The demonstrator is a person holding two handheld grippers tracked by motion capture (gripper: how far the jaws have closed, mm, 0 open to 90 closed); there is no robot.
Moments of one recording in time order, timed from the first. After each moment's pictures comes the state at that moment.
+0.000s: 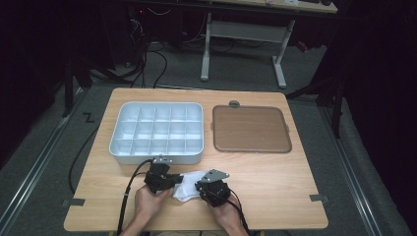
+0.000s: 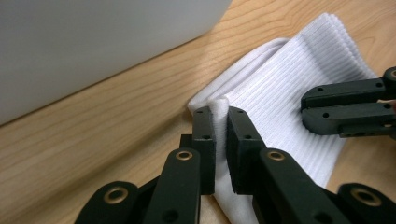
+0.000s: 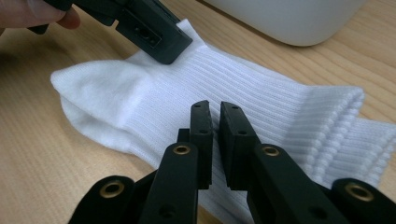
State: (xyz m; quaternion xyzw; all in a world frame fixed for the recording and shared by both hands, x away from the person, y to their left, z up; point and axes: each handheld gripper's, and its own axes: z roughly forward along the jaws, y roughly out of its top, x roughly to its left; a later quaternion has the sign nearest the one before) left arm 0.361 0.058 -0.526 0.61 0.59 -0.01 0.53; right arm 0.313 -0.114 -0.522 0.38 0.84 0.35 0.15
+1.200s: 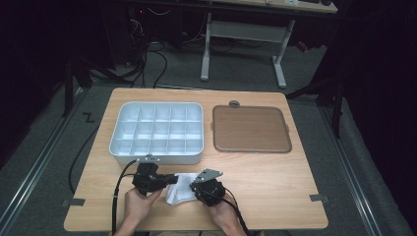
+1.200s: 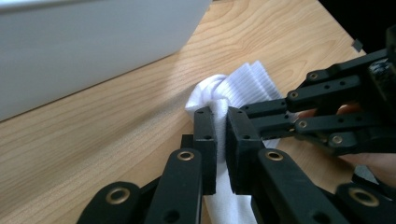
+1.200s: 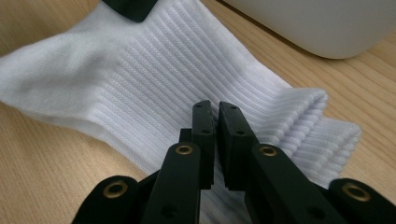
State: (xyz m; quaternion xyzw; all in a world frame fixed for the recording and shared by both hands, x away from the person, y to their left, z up) left arm 0.346 0.086 -0.488 0.57 0.59 -0.06 0.57; right arm 0.316 -0.099 -0.519 0.36 0.86 0.34 0.13
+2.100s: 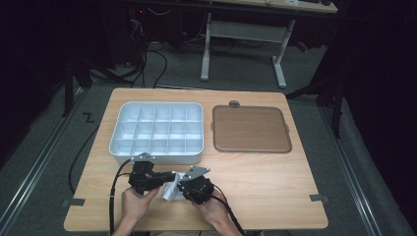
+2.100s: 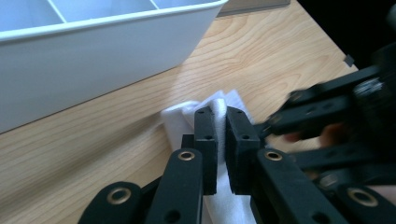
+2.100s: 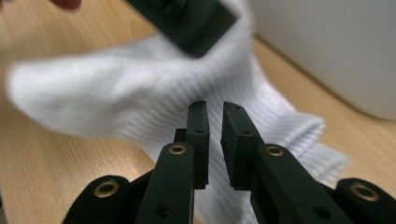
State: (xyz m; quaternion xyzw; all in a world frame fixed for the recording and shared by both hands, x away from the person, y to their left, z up) left arm 0.347 0.094 -0.480 0.56 0.60 -0.05 0.57; right arm 0.321 -0.071 -0.505 0.32 0.87 0.36 0.12
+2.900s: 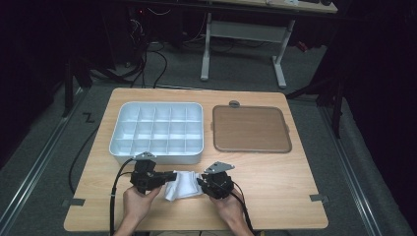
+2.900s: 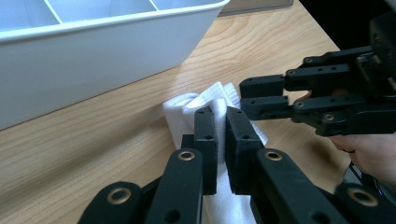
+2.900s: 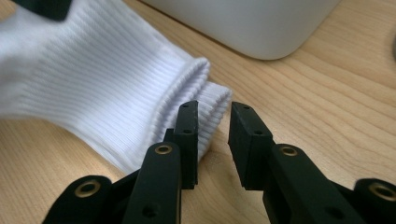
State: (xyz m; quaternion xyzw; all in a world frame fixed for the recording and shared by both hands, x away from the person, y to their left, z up) left arm 0.349 0.088 -0.476 0.55 0.61 -0.06 0.57; right arm 0.330 -0.123 -0.512 0.41 0.83 0.35 0.14
